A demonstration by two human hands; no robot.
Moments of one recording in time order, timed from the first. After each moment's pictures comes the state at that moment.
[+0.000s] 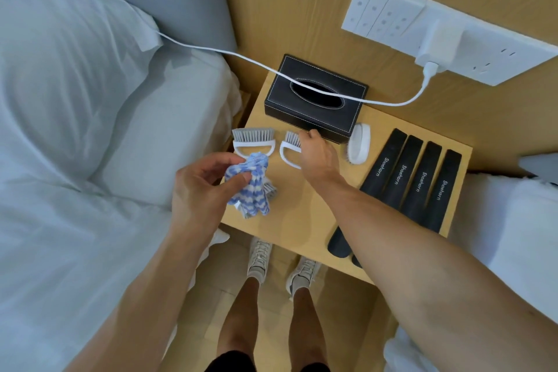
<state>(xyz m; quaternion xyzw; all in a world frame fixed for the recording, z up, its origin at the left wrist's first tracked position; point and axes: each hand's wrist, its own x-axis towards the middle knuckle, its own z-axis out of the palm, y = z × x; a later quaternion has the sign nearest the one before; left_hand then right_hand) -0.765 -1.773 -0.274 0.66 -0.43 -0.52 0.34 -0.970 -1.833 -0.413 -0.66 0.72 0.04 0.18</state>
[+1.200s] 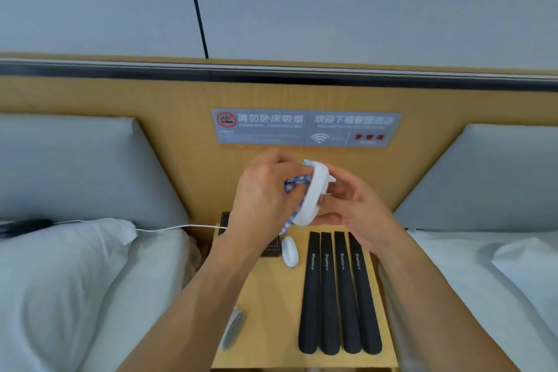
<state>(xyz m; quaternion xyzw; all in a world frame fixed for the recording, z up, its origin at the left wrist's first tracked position) -0.922 -1.805 0.012 0.31 -0.84 -0.26 0.35 -1.088 -1.732 -0.034 -0.38 0.51 -0.57 0.53</state>
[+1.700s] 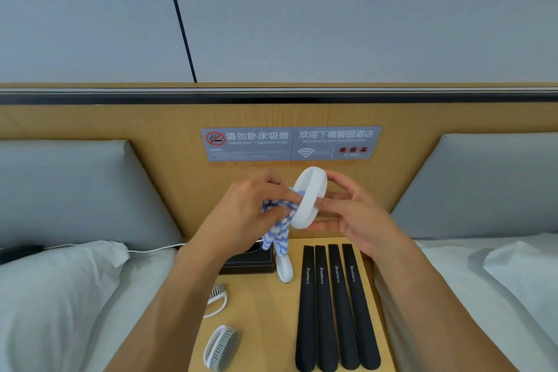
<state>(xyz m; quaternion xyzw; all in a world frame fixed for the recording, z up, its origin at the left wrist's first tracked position) -0.904 -1.815 0.026 0.24 -0.90 -0.29 0.22 -1.100 -1.724 -0.014 -0.28 0.52 -0.60 0.55</state>
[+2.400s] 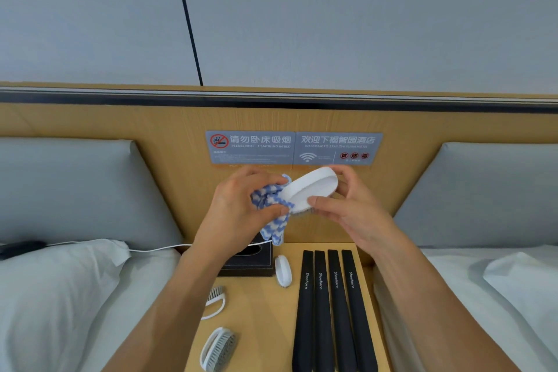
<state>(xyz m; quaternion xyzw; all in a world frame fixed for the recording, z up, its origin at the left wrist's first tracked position) -0.900 -1.816 0.014 0.32 -0.84 -0.29 0.33 -1.097 -1.729 -0.001 -0.31 0.58 -0.59 0.46</state>
